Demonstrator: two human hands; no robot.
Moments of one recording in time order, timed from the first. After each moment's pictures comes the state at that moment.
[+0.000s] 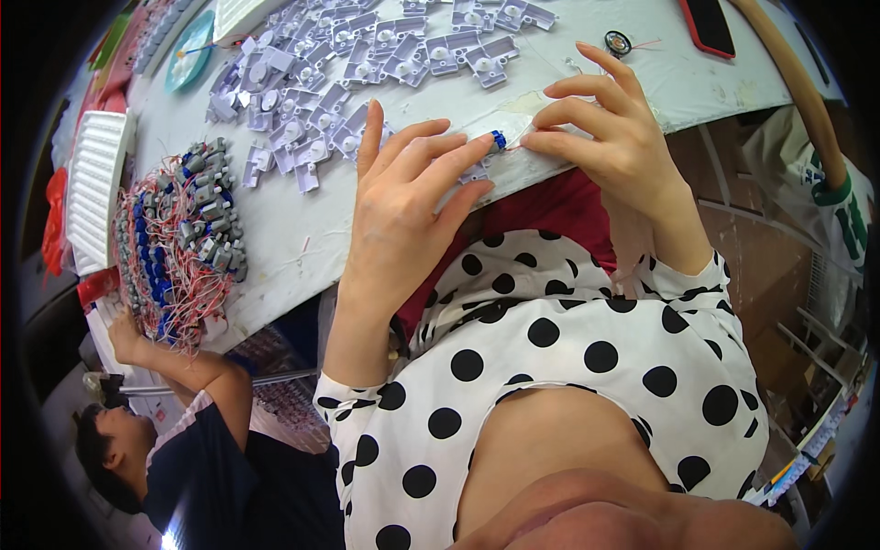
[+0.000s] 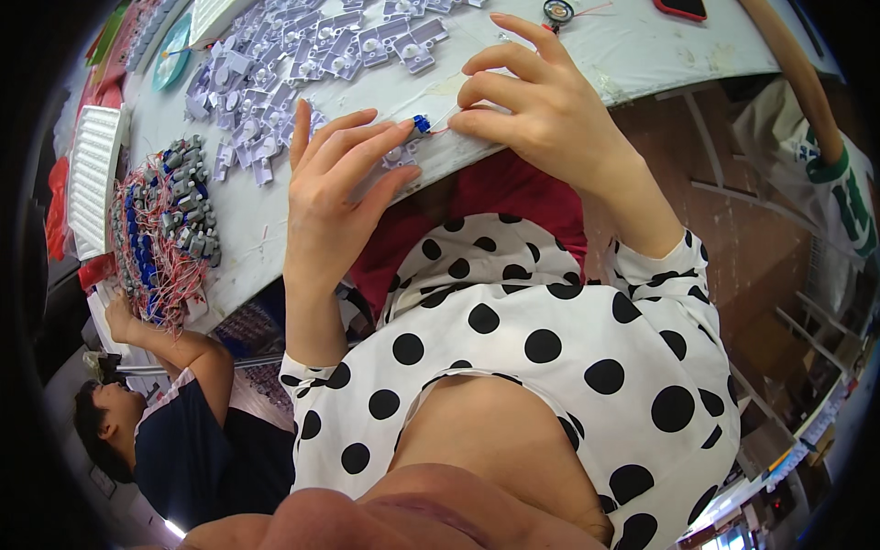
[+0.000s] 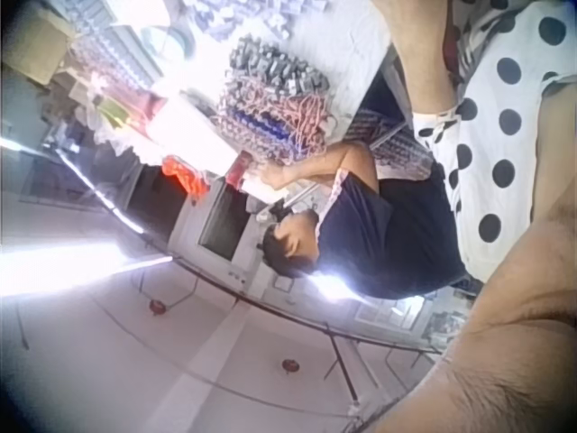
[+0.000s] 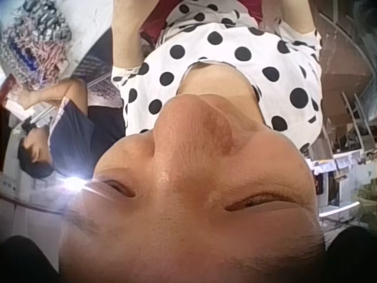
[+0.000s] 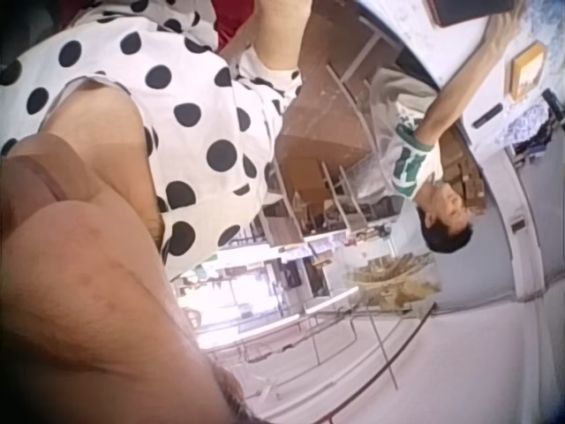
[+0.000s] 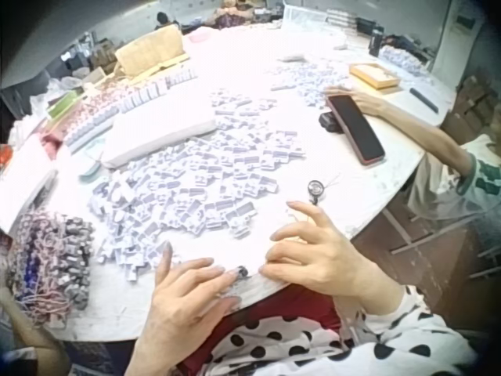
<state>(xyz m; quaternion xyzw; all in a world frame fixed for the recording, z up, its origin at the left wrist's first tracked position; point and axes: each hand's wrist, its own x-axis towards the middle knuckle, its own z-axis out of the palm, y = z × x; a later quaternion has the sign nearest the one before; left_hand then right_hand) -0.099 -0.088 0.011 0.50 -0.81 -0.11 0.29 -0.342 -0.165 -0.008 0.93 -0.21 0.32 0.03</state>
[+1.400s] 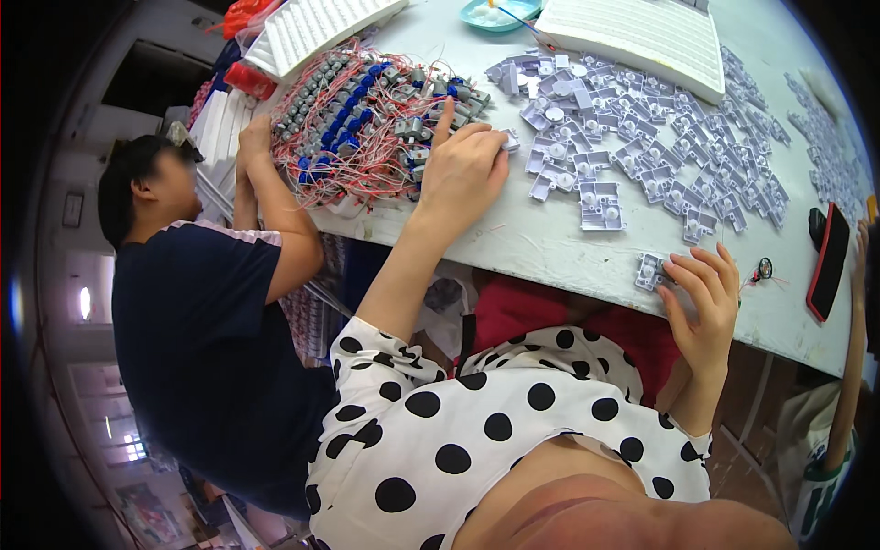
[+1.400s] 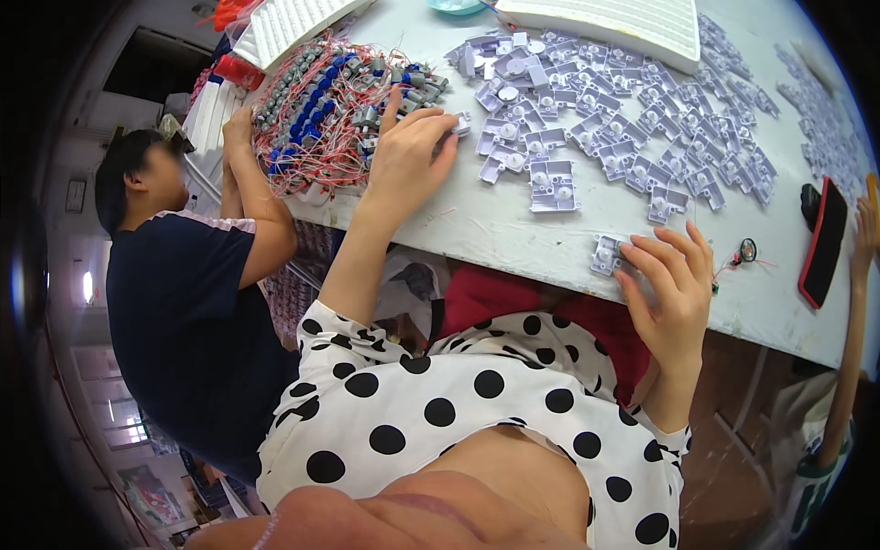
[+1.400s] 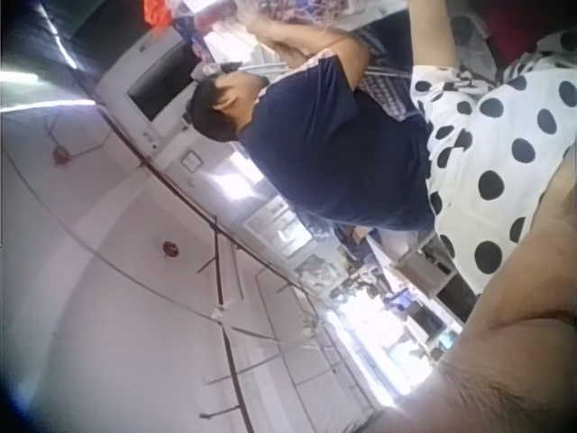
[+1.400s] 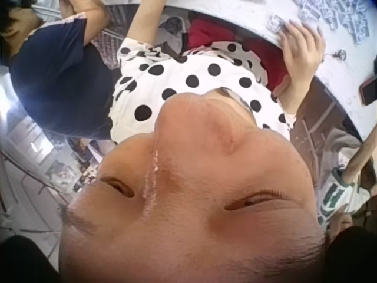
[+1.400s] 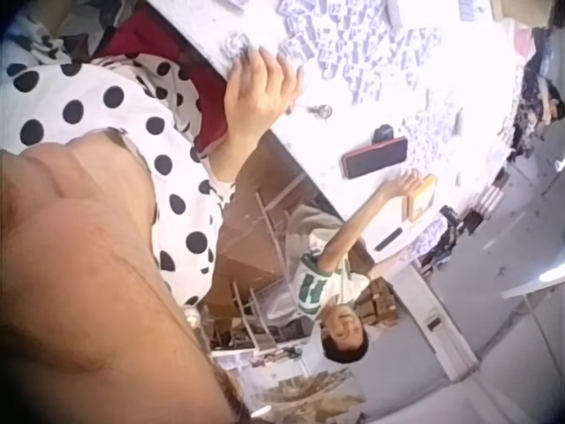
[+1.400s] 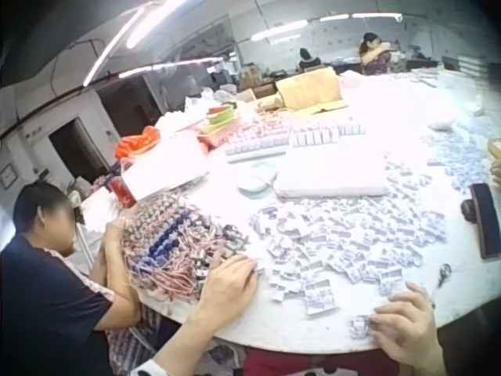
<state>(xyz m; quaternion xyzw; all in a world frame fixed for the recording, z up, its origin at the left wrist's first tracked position) 0.048 -0.071 0.015 0.67 -0.69 0.17 0.22 -0.307 -0.145 0.003 0.90 -0.24 0.34 -0.13</state>
